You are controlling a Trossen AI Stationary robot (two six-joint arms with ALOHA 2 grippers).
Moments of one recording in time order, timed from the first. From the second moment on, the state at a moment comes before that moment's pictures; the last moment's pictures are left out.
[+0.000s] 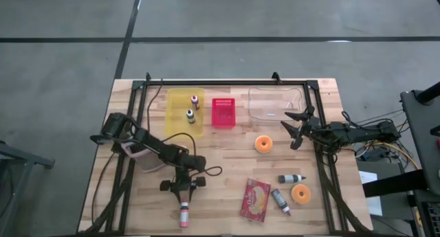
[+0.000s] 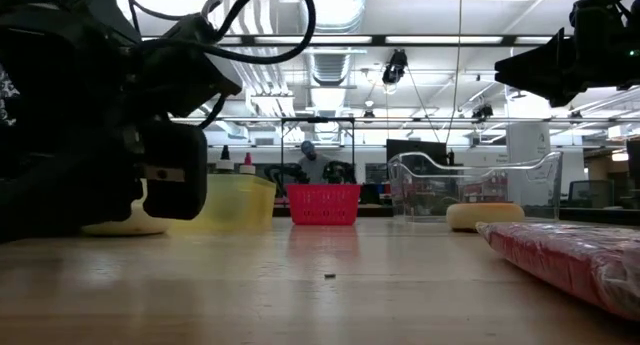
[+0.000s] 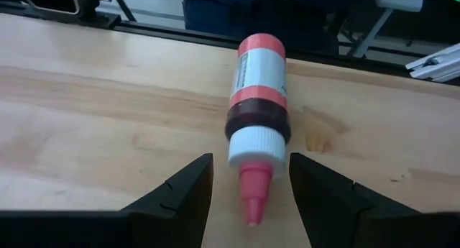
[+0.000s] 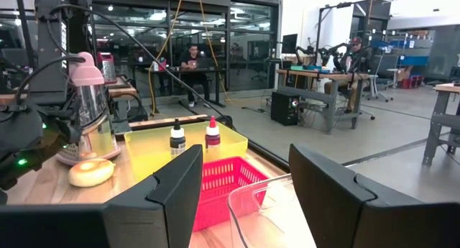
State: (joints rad) left arm -0.27 1.90 0.70 0.18 1.00 0.83; right arm 0.17 0.05 0.01 0.17 0.63 -0.05
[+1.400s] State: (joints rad) left arm -0.31 1.96 0.70 0.28 0.99 0.91; right arm 0.17 0.05 0.01 0.17 0.63 -0.05
